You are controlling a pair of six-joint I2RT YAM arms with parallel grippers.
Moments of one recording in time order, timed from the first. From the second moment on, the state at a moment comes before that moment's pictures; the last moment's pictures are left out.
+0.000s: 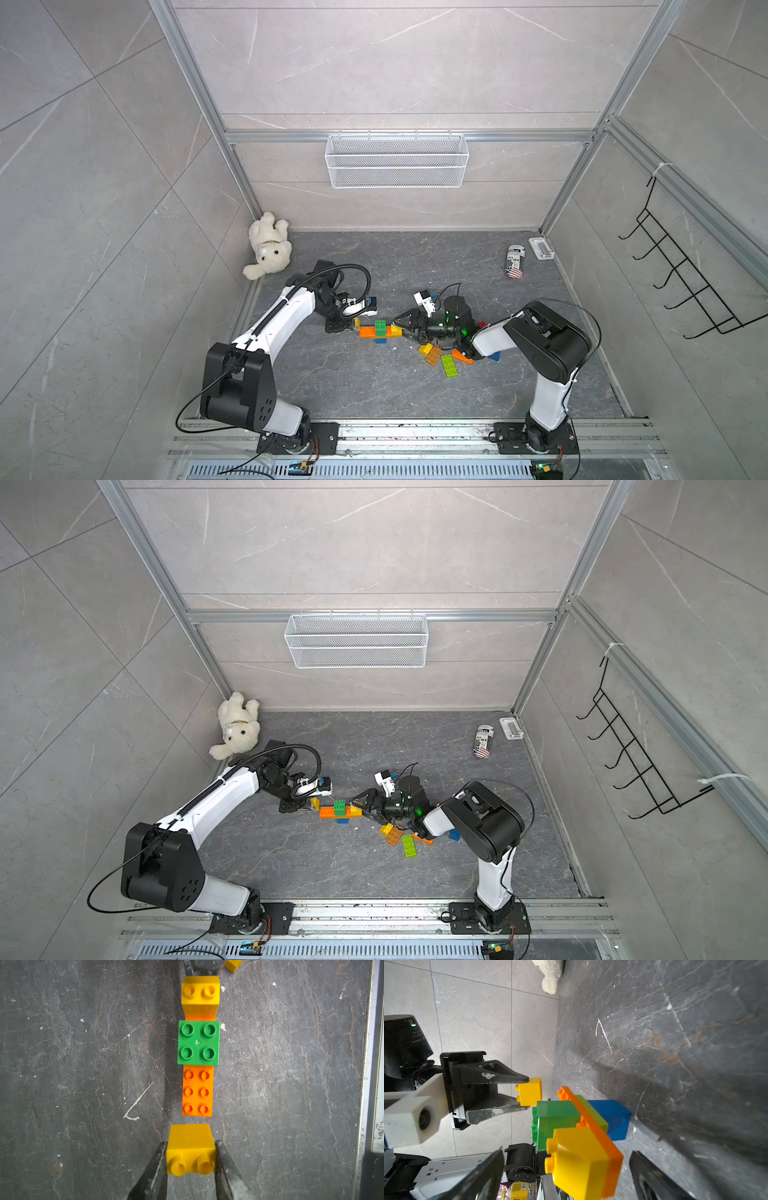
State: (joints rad) left arm -0.27 1.47 1.11 -0.98 0.41 1.26; right arm 0.63 1.89 0.66 0.92 -0.75 1.15
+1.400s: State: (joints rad) left arm -0.35 1.46 1.06 -0.96 0.43 1.21; right arm 0.63 2.08 0.65 1.28 -0.75 1.35
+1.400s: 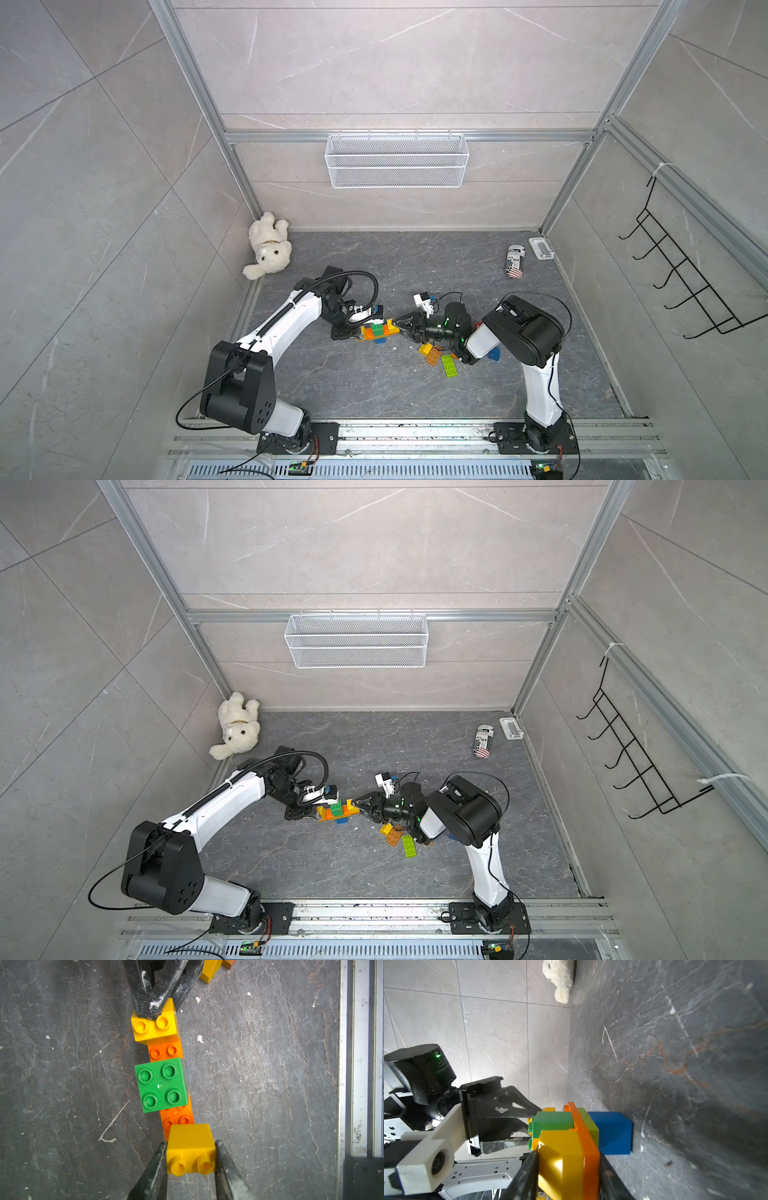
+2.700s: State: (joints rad) left arm -0.36 1.46 1.00 -0.83 0.43 1.11; right arm 0.60 2.12 0.65 1.35 -0.78 1.39
